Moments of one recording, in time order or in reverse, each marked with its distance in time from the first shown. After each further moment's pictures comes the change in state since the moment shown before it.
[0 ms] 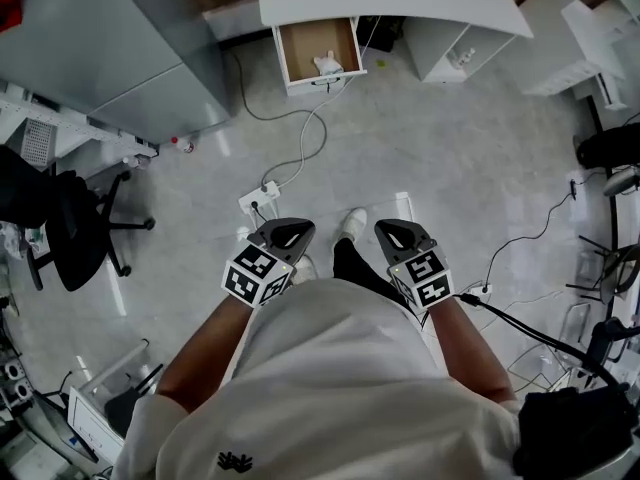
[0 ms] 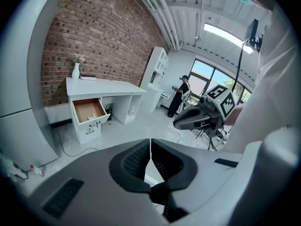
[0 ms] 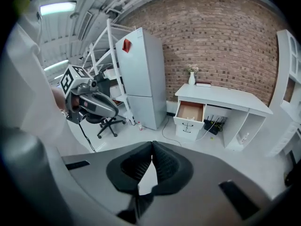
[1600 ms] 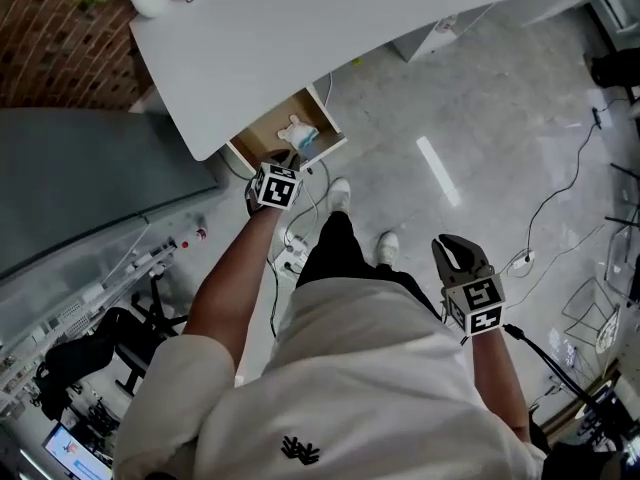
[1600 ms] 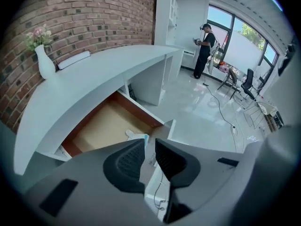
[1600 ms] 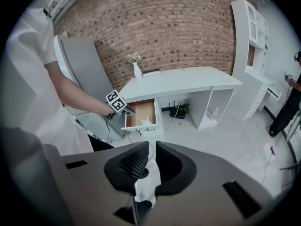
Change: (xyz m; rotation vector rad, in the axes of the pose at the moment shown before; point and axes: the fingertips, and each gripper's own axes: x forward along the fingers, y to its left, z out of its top) left arm 0.465 0.526 0.221 0.237 0.449 0.222; right arm 0.144 -0.423 0.118 0.462 0.112 -0.279
